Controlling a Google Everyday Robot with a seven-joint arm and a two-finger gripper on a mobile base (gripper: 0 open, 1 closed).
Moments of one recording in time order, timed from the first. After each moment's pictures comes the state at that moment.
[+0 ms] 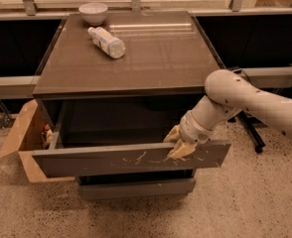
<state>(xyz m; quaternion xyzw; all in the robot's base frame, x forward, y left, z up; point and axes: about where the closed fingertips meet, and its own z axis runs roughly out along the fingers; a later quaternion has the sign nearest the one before) 0.517 -0.099 0.658 -0.73 0.63 0.22 0.15</state>
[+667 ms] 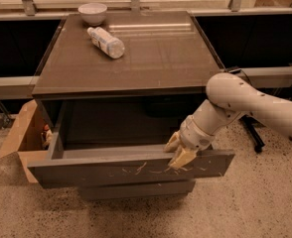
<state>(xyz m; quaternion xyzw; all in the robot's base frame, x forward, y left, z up) 0.491 -0.092 0.665 -0.72 0.63 0.24 0.15</state>
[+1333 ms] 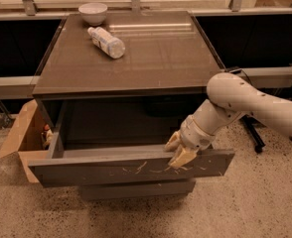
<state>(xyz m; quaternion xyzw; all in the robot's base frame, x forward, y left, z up) 0.491 -0.094 0.665 -0.72 0.63 0.24 0.15</state>
